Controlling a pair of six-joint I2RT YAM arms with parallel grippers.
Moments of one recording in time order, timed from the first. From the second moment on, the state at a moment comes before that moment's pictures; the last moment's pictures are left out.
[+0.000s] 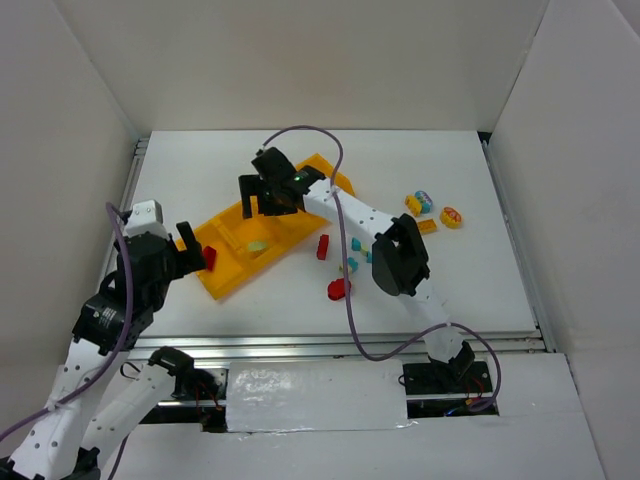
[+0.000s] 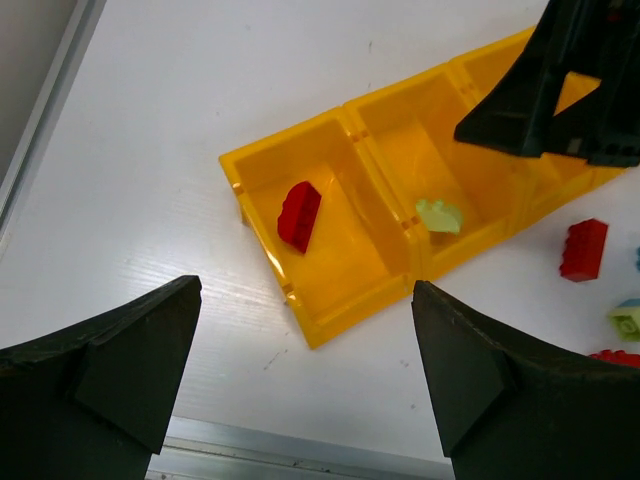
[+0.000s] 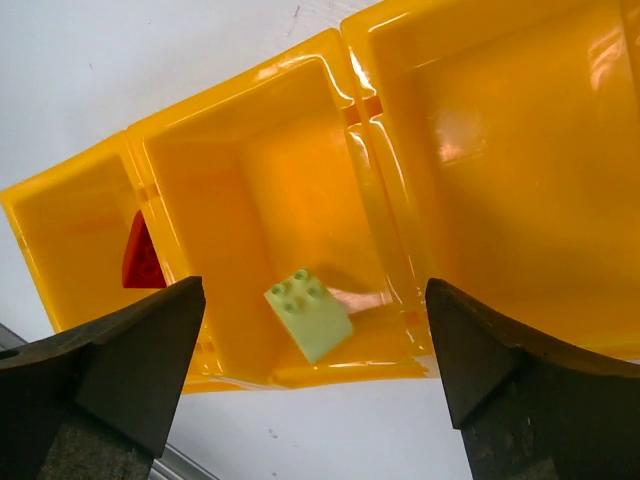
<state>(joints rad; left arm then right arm) -0.36 0.64 0.94 -0.79 -0.46 -0.40 0.80 2.32 2.20 -0.68 0.02 0.55</state>
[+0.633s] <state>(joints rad) -0.36 0.64 0.88 -0.77 -0.46 -0.40 0.75 1.84 1.51 -0.62 0.38 0.66</state>
